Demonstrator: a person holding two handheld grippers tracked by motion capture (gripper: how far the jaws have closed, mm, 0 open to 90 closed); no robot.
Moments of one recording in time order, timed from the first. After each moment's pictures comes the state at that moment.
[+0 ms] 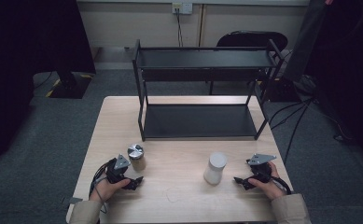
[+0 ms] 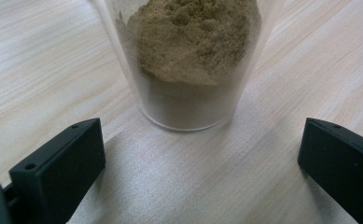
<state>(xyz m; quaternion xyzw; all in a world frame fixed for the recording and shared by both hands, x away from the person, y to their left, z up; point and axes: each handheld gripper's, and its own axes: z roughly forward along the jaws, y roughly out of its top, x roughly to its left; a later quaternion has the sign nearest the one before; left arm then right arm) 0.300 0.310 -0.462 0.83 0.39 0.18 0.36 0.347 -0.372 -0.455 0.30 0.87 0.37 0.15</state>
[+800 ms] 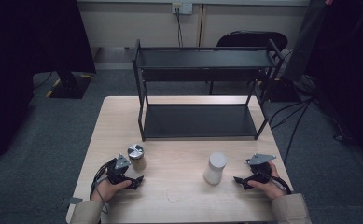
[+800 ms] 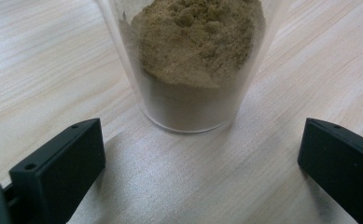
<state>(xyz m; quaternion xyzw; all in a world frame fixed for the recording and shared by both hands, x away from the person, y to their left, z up) 0.297 0.304 -0.463 0.82 0.41 0.18 0.36 0.347 -0.371 -0.455 0.31 0.87 0.37 0.15</state>
